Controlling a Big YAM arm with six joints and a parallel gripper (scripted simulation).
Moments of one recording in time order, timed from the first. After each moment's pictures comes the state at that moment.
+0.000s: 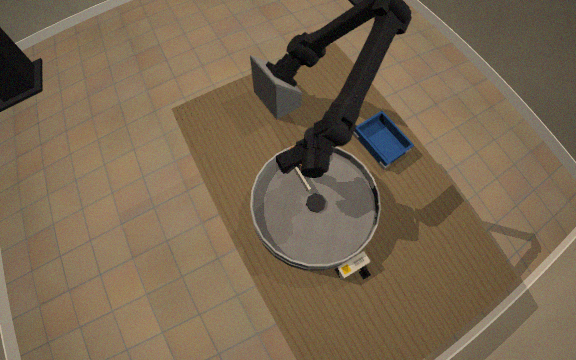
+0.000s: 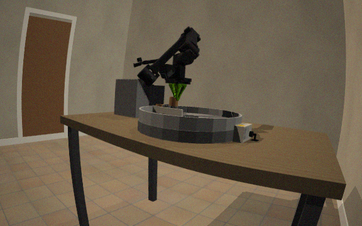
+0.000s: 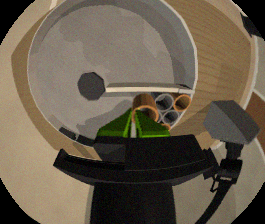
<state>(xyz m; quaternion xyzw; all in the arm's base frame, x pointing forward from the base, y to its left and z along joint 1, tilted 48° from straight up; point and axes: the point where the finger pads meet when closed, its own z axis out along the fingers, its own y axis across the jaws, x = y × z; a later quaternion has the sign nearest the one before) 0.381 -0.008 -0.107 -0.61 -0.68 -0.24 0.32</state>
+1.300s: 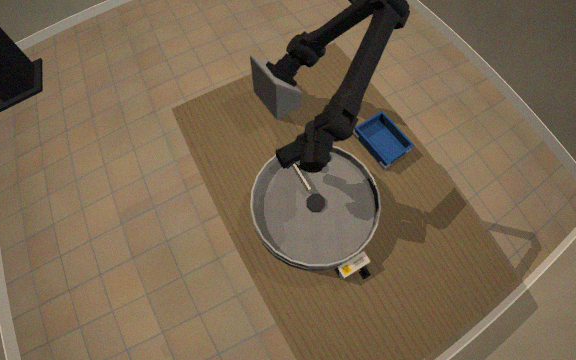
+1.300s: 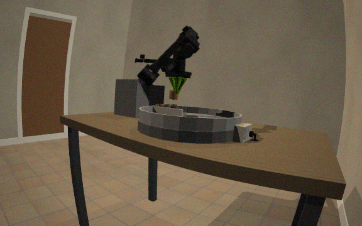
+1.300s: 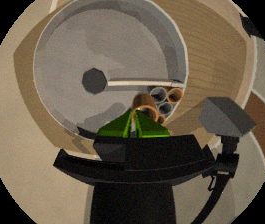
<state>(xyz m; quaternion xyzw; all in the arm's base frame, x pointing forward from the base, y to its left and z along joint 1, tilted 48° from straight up) 0.382 -0.028 -0.086 -0.61 -0.68 -0.24 0.32</state>
